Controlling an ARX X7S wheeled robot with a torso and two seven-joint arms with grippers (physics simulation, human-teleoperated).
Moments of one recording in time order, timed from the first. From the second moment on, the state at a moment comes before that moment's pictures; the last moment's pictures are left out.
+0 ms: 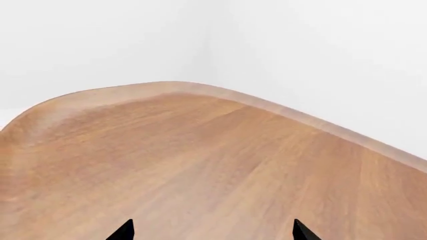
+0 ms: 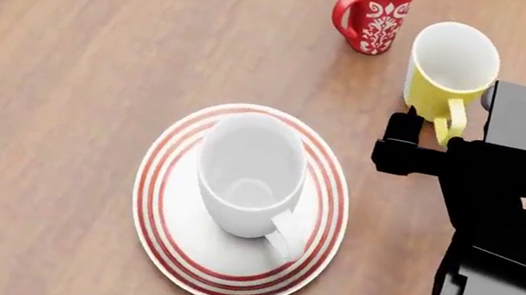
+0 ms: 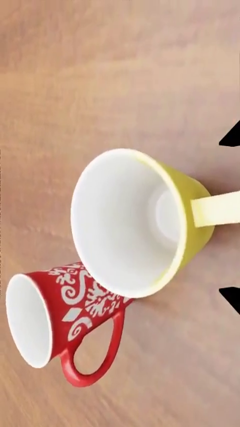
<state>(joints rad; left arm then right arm) 0.07 -0.43 -0.27 0.73 -0.78 -0.26 -0.48 1.26 0.21 0.08 1.31 0.01 0.09 -0.28</state>
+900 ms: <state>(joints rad) 0.07 -0.44 -0.26 0.72 -0.78 -0.24 -0.47 1.08 0.21 0.15 0.98 0.07 -0.05 -0.27</state>
